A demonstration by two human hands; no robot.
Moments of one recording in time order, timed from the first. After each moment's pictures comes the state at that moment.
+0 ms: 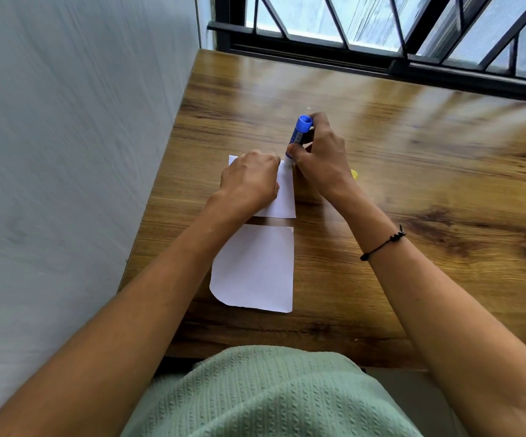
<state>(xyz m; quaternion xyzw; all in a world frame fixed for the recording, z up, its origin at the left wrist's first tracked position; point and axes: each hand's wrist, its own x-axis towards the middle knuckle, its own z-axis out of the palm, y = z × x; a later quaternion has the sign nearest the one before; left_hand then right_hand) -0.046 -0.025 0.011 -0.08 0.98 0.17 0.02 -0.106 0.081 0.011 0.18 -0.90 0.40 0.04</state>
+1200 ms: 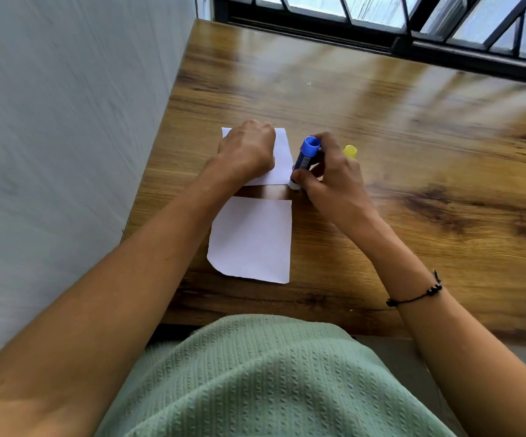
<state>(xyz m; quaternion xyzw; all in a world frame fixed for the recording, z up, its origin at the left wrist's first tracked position) -0.062 -0.029 0.002 -0.09 0.98 0.16 0.04 -0.034 0.118 0.011 0.21 -0.90 0.39 0.00</state>
